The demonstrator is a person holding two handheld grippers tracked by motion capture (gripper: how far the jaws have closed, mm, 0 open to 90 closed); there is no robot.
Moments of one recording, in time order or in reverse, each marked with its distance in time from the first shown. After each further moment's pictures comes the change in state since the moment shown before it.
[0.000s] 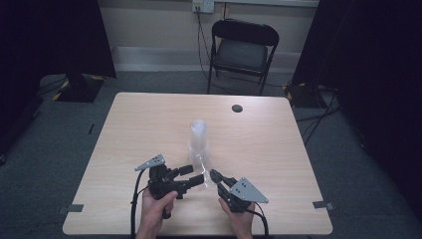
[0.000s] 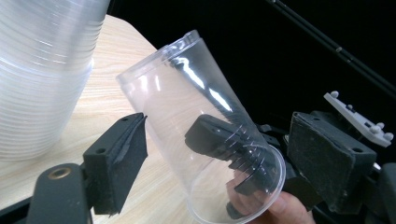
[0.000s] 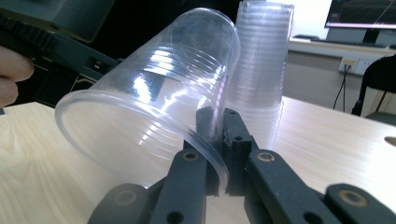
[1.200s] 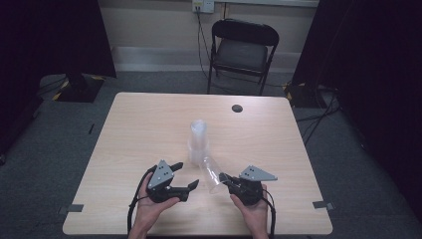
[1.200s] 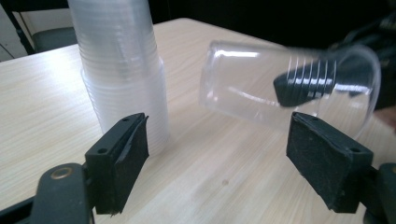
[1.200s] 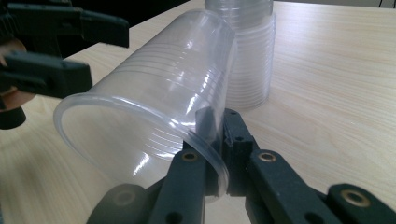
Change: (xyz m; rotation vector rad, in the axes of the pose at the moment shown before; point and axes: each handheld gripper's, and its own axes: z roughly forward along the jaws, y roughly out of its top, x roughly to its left) left arm -0.002 -0.013 -0.001 0.138 0.315 0.533; right arm -0.036 0.015 -0.007 0.333 0.086 0.206
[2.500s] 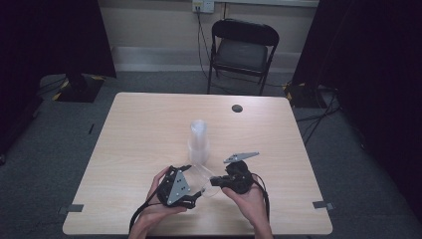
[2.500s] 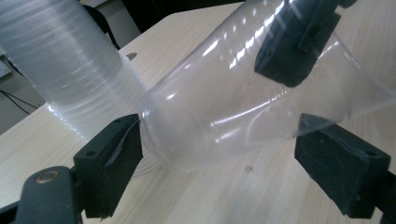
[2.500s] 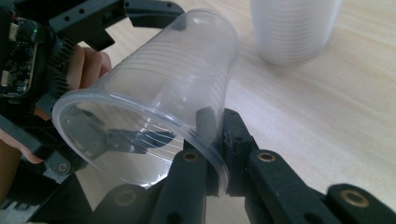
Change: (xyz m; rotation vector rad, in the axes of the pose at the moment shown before) left arm -0.016 -0.021 0.028 0.016 0.039 0.380; right arm 0.005 0.041 0.026 0.387 0.132 0.101
